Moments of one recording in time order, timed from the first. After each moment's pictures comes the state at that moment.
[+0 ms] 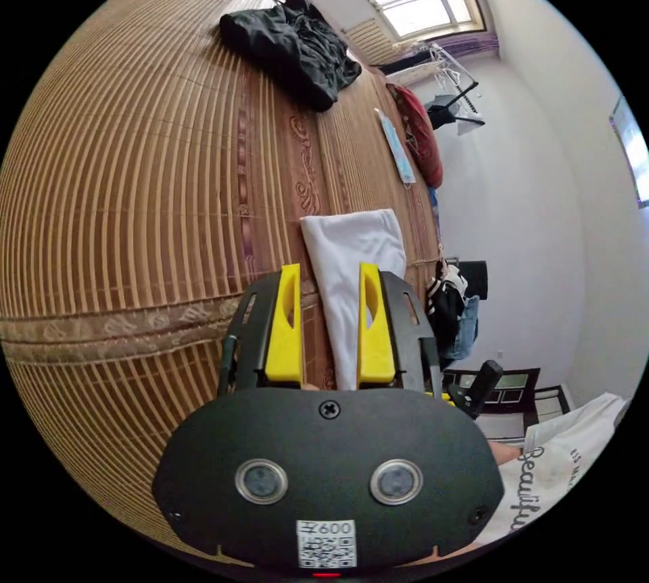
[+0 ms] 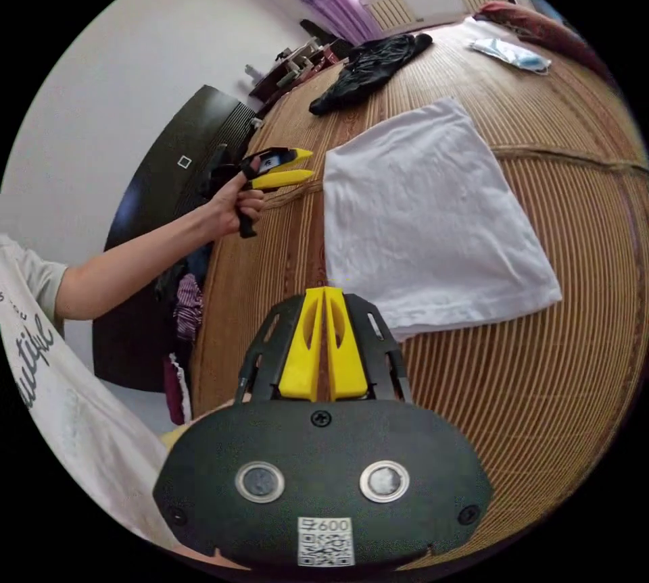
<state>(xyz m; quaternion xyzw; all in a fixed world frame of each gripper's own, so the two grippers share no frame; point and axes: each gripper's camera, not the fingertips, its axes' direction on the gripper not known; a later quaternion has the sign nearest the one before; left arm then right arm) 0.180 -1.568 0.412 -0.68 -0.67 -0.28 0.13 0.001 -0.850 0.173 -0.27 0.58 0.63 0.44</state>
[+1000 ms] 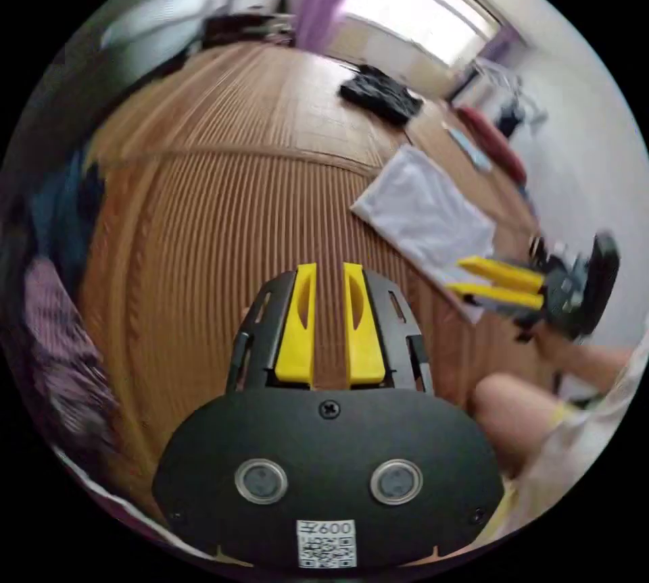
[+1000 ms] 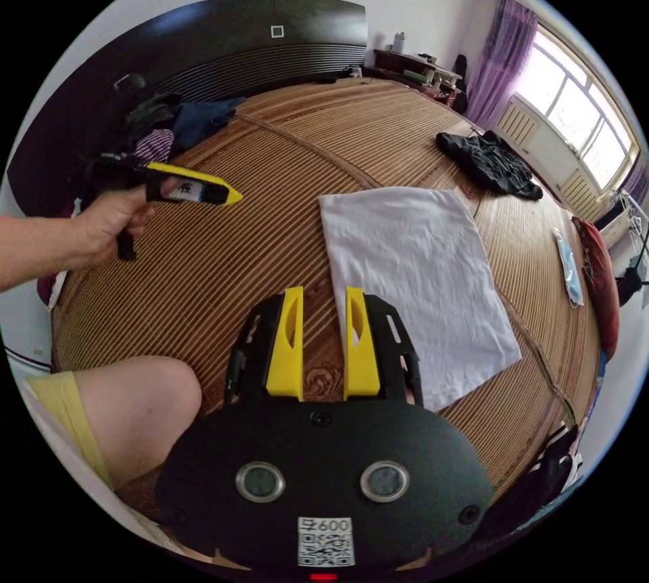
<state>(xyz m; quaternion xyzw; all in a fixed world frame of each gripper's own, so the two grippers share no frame) 0.526 -1.540 0.532 -0.84 -0.53 0.11 -0.05 -0.110 -0.590 0.330 -0.63 0.47 0.39 0.48</state>
